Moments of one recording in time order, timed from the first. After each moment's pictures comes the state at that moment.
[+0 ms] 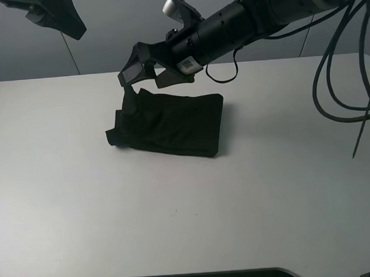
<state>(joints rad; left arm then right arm) -0.45 1.50 -1.43 0.02 1.00 0.30 0.50 1.97 -1.30 1.26 0.75 -1.01</state>
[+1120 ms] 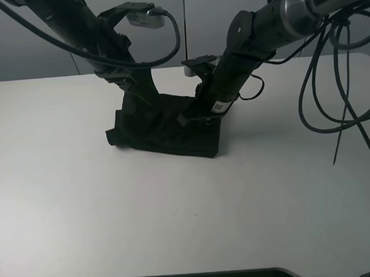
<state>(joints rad) -0.45 1.91 -1.43 -0.44 0.90 0.62 0.50 2.13 -1.30 0.48 0.66 -0.52</state>
